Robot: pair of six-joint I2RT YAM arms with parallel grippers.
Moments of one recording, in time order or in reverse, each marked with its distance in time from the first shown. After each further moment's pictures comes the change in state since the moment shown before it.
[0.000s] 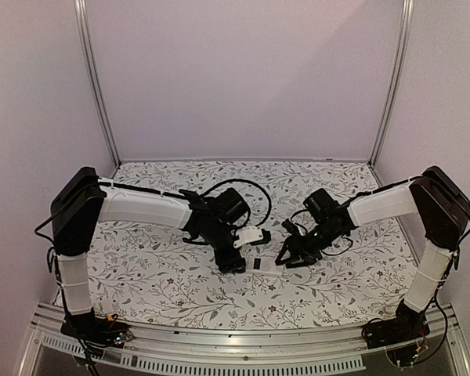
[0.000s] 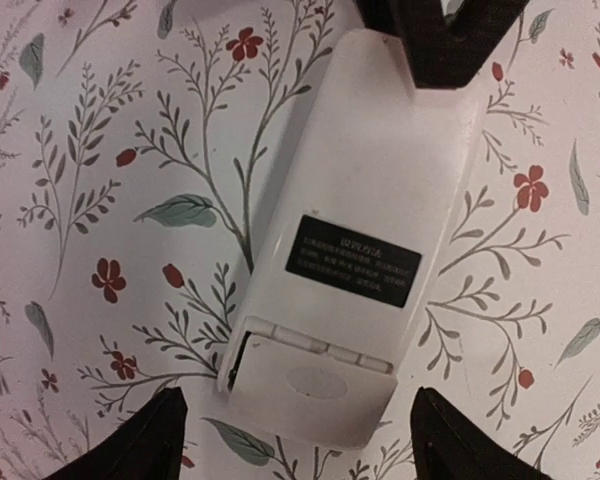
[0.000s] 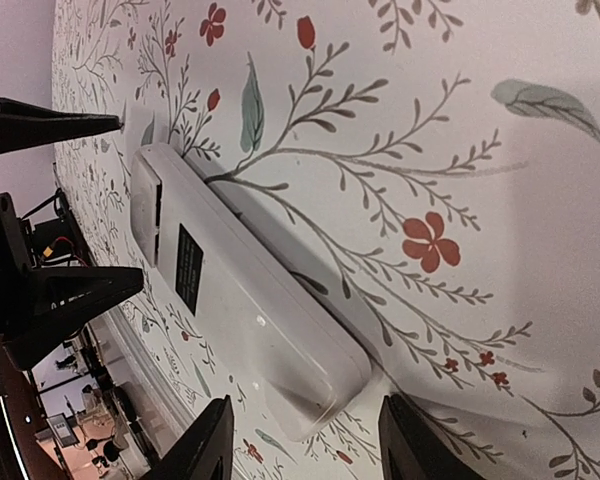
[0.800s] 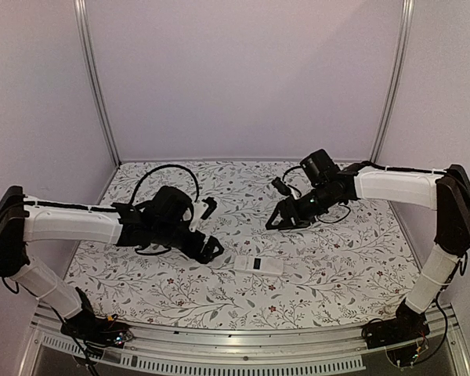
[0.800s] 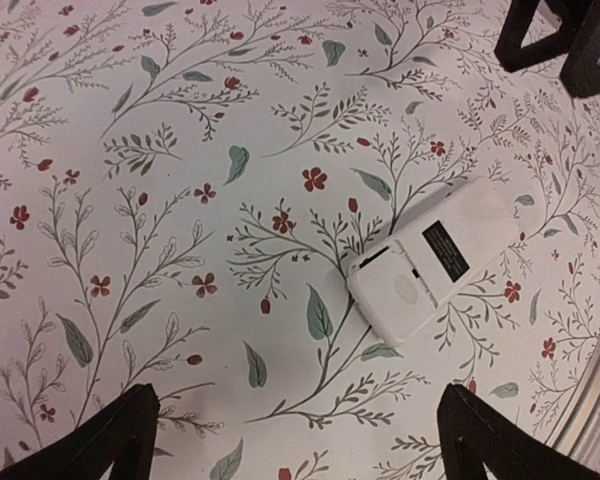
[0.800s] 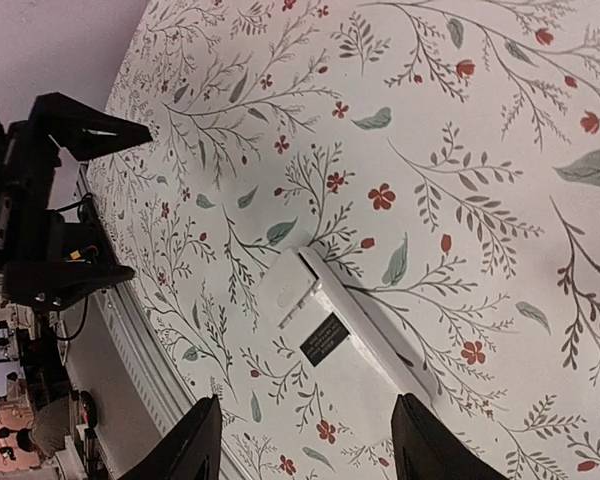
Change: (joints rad) left arm 0.094 -0.504 -0.464 0.330 -0.094 -0.626; right arm 0.008 -0.098 0.243 -0.172 0.083 -0.160
